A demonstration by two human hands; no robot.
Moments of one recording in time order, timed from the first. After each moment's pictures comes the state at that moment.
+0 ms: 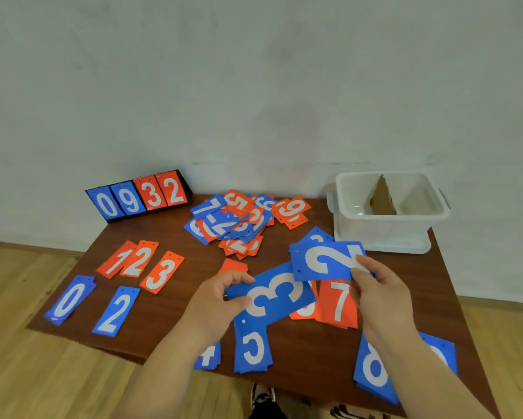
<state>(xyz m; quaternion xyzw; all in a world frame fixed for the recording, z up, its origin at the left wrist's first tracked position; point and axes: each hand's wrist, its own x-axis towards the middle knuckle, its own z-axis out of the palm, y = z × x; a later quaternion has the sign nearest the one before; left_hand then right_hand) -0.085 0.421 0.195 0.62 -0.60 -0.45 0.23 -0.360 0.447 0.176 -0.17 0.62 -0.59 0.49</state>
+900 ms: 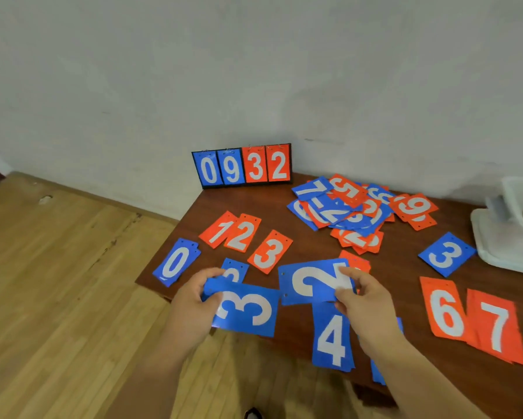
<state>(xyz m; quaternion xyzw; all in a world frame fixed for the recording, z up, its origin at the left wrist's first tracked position) 0.252 0.427 0.152 0.72 -0.49 -0.36 0.34 -0.047 0.392 0.129 -0.36 0.66 -0.42 0.51</state>
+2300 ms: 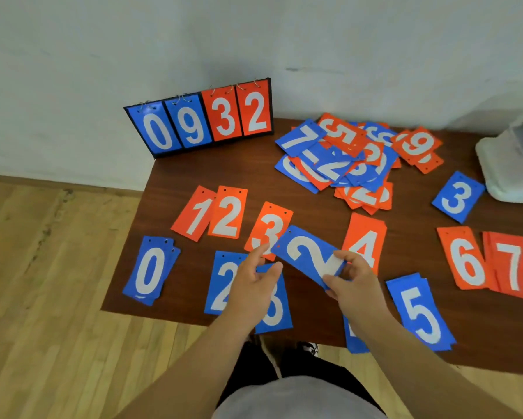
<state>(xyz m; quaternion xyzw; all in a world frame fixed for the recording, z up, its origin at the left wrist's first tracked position) 0.245 0.299 0.050 0.64 -0.45 -0.59 0.23 0.049 0.335 0.057 -0.24 0.75 -0.37 0.49</state>
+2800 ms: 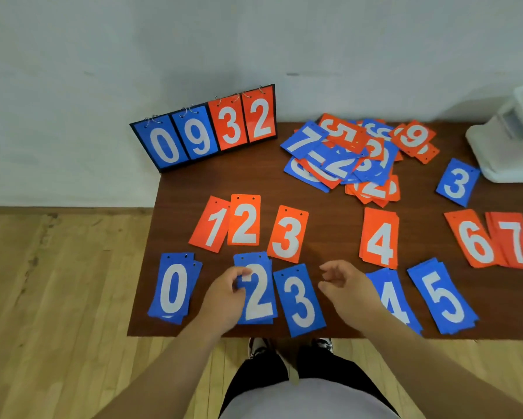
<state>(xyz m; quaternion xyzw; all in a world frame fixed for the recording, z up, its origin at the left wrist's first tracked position) 0.366 0.264 0.015 0.64 -0.54 -0.53 0.09 0.112 0.330 0.058 -0.35 0.79 -0.21 0.46</state>
